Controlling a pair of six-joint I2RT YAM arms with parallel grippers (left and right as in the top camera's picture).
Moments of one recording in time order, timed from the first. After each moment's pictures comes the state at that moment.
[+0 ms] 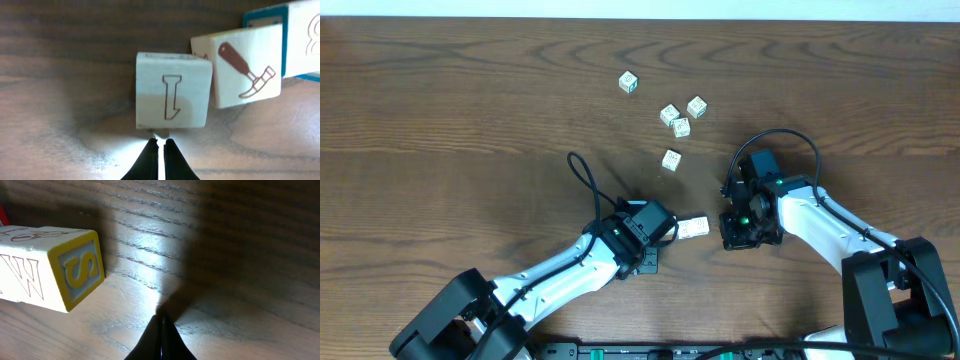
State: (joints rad) left arm -0.85 1.56 0.76 -0.54 -0.02 -0.81; right arm 0.29 1.65 0.80 -0.71 -0.28 0.14
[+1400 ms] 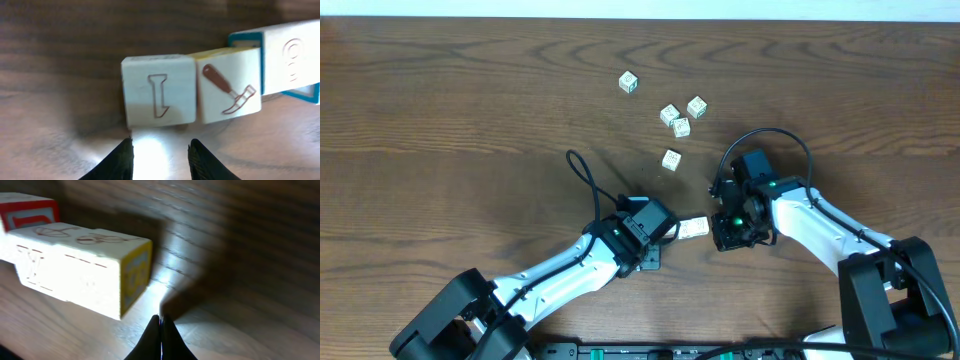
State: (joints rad) left arm -0.85 1.56 0.76 -0.51 -0.03 -0.83; right arm 0.33 1.65 0.80 -0.67 -0.34 0.08
